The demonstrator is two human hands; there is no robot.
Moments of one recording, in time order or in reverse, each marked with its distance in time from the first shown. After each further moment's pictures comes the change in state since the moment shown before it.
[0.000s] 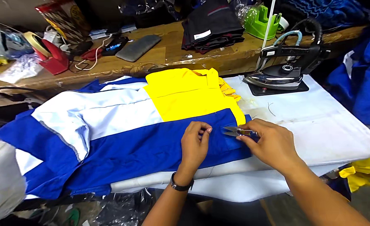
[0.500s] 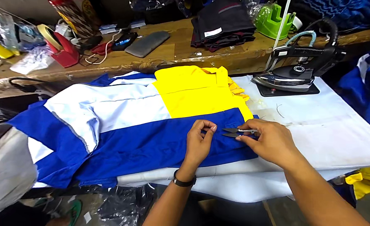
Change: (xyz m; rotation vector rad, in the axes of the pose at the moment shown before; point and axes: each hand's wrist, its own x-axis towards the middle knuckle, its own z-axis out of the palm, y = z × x) left_hand 0.000 -0.002 -0.009 -0.323 -0.029 -0.125; right_hand 0.017 -0.017 -0.001 0.105 -0.162 0.067
